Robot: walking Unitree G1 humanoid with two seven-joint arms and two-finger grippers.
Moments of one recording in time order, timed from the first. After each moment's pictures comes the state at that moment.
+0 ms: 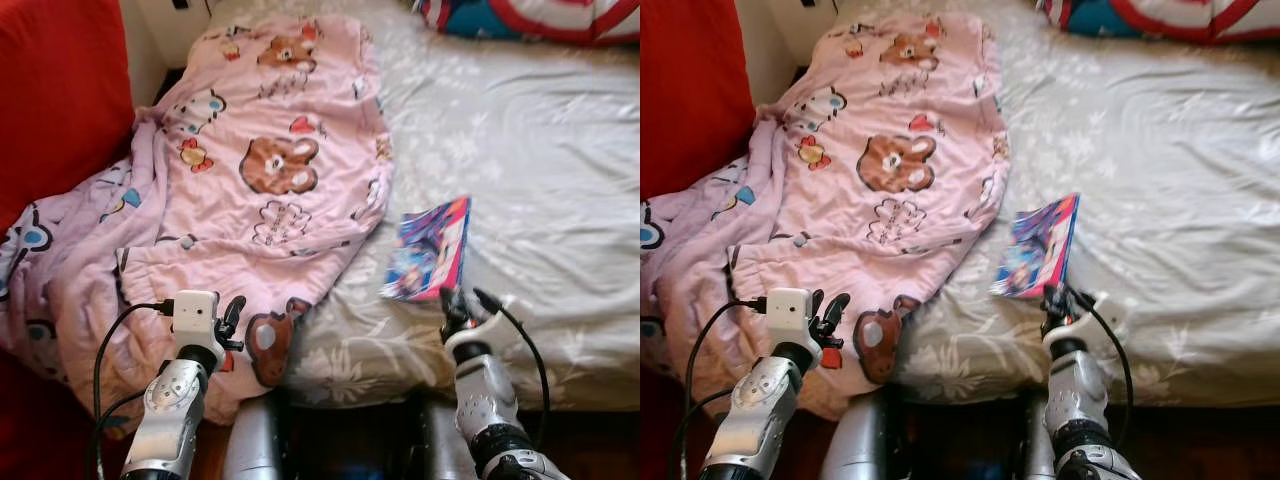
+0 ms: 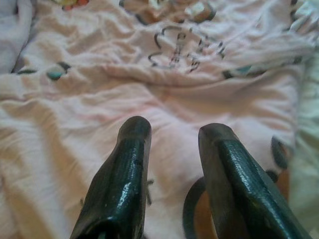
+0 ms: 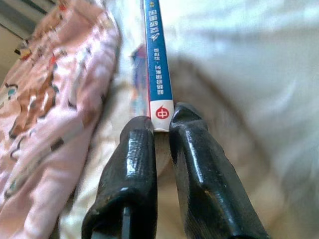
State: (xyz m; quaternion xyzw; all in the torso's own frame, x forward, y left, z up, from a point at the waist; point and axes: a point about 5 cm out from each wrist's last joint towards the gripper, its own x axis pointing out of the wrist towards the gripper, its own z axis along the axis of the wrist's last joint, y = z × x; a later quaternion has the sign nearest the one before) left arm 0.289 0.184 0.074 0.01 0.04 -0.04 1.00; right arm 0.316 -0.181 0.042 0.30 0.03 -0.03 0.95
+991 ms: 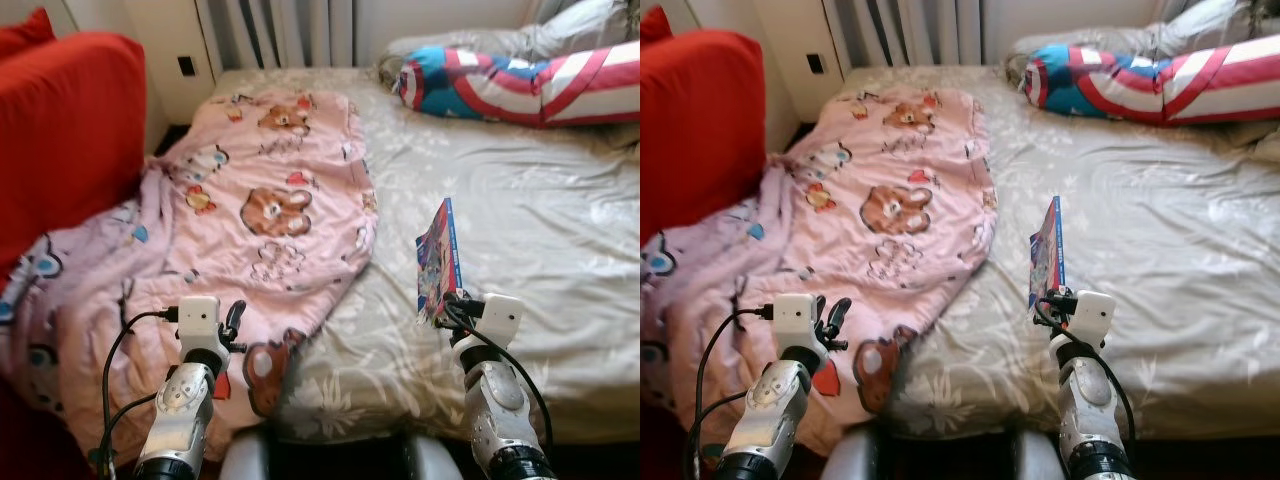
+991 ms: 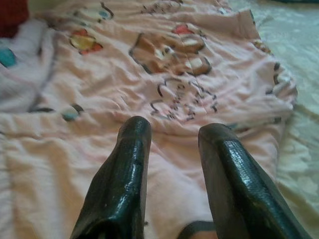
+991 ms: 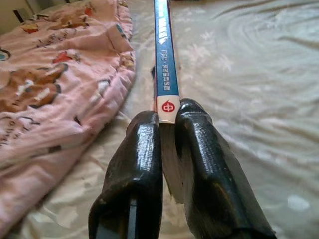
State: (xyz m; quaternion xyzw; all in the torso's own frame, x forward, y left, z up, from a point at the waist) left arm 0.295 0.186 0.053 -0.01 0.05 -0.01 1.00; right arm 0.302 -0.185 0.037 0.09 0.06 -0.02 0.99
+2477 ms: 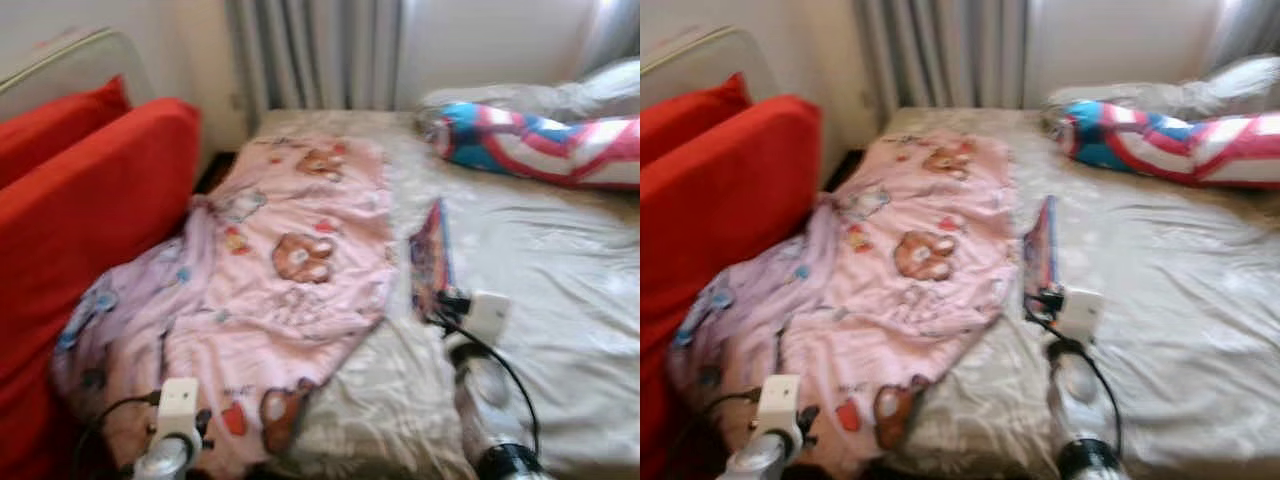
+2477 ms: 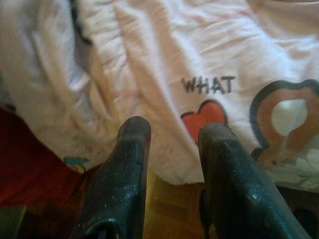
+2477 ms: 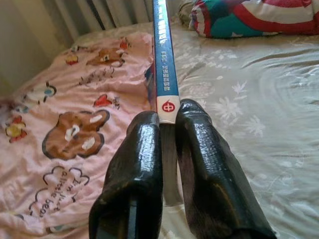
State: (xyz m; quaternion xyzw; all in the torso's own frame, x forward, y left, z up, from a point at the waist) left arm 0.230 0.227 -0.045 0.04 0.33 0.07 0.94; right arm 0.308 -0.167 0.042 0.09 0.06 -0.02 0.99
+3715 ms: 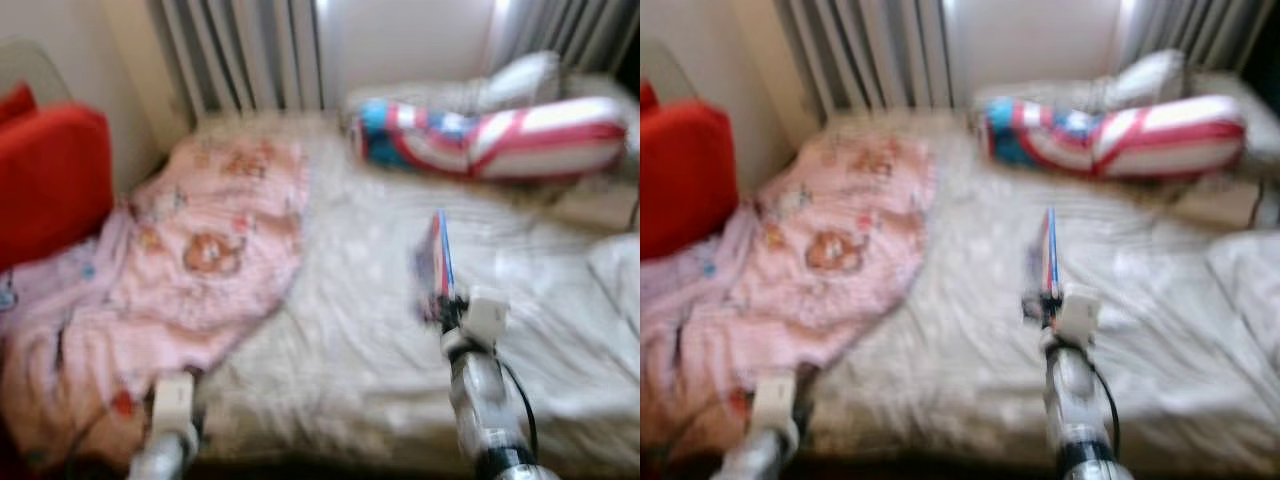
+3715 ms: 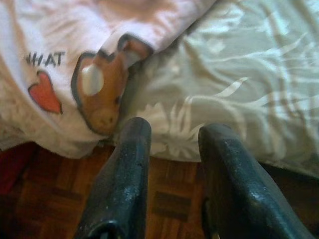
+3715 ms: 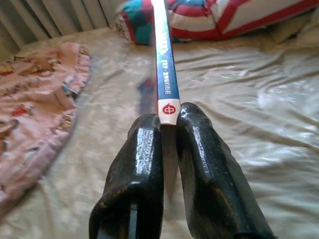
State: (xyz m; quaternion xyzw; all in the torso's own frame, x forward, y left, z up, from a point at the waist) left arm 0.234 0.230 -0.041 0.03 0.32 0.07 0.94; right arm 0.307 -0.173 0.037 0.09 0.07 -0.05 0.99
